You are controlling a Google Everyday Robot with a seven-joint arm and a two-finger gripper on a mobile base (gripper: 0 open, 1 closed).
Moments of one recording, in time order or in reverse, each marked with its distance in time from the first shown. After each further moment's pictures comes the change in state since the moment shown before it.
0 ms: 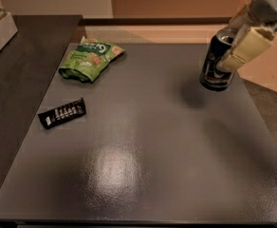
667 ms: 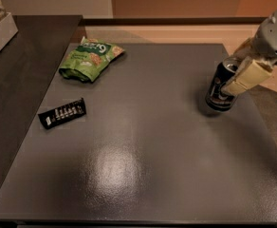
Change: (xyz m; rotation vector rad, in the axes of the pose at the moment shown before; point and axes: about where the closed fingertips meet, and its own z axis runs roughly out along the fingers) arm 0.058 -0.001 0.043 -0.025 -0.014 0.080
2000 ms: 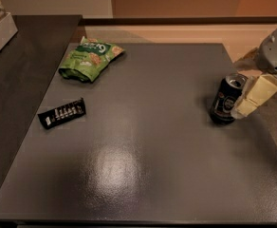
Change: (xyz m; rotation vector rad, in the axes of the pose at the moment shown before) arm 0.040 -0.007 0.024 0.014 0.054 0.036
